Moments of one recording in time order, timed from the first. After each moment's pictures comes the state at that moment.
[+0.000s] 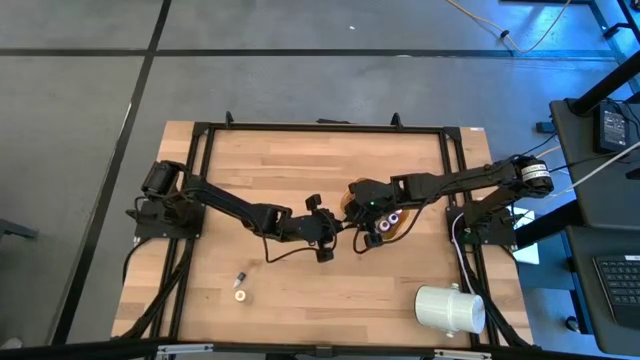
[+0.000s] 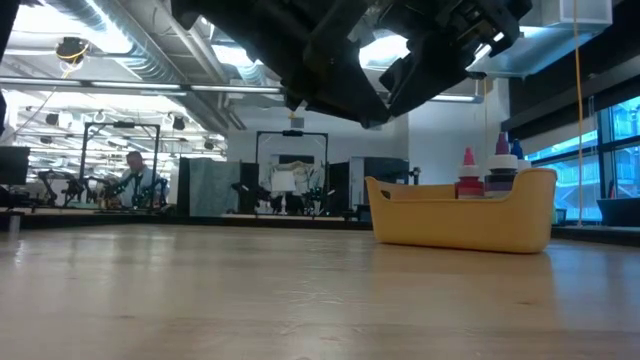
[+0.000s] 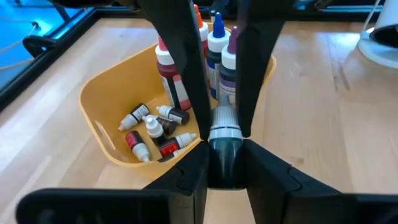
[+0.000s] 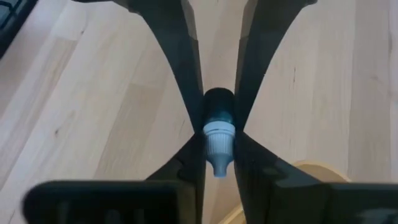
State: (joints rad) left arm -0.21 1.79 1.11 0.11 -0.45 -0.19; right arm 0.06 1.50 1.04 -0.40 -0.13 -0.16
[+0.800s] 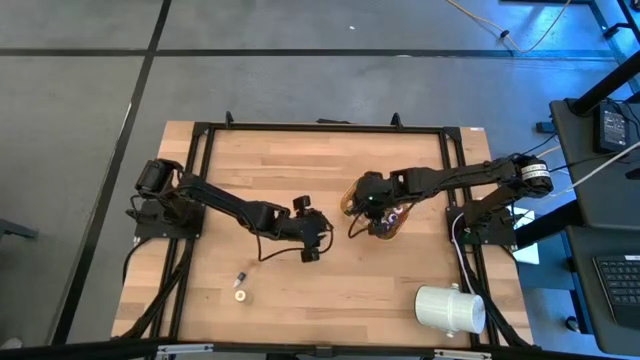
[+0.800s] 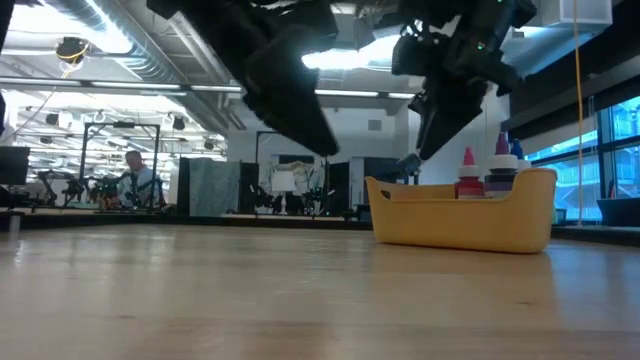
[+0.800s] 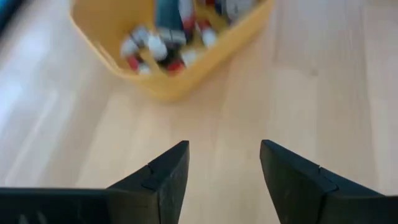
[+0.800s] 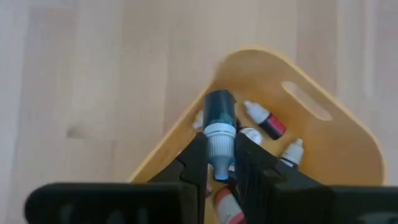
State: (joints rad) left arm -0.22 1.74 1.11 -0.22 -0.40 -0.25; right arm -0.01 1.50 1.04 -0.65 0.06 -0.08
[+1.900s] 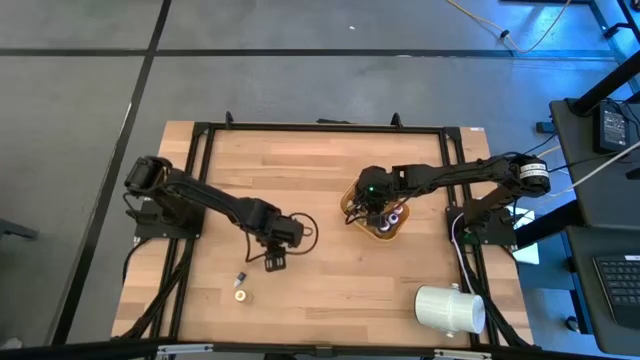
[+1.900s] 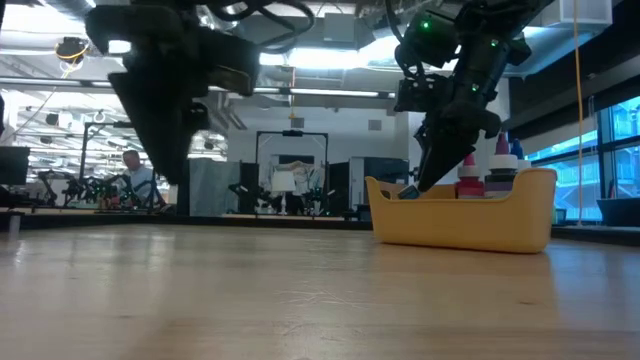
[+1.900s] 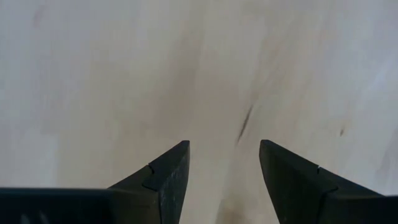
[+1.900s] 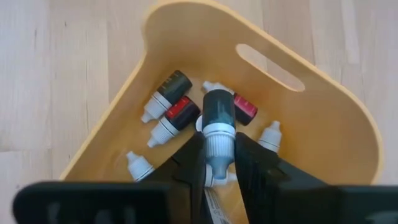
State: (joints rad) left arm -0.23 1.66 1.11 -0.80 0.03 -0.49; right arm -0.12 1.51 0.90 -0.48 0.06 -0.09
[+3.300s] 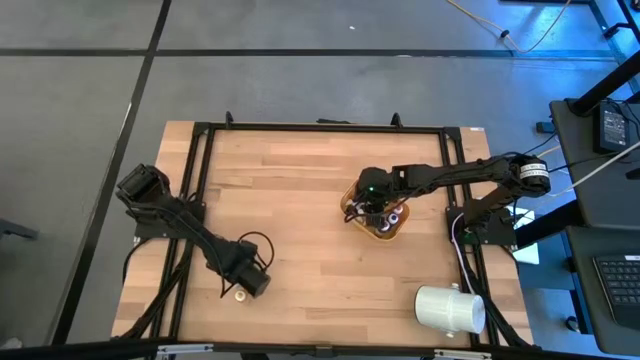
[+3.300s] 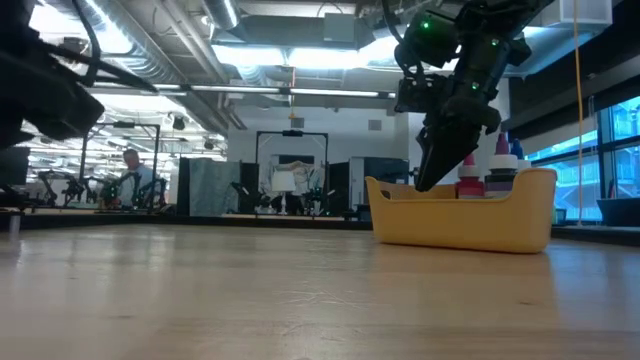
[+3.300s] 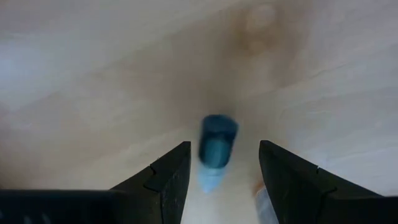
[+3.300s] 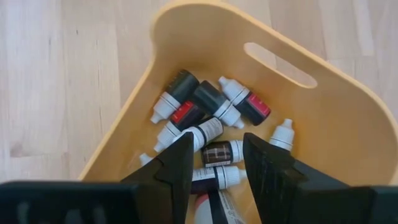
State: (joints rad) left arm -0.62 1.66 0.94 -0.79 0.08 -1.82; right arm -0.12 1.51 0.90 -0.48 0.02 -0.03
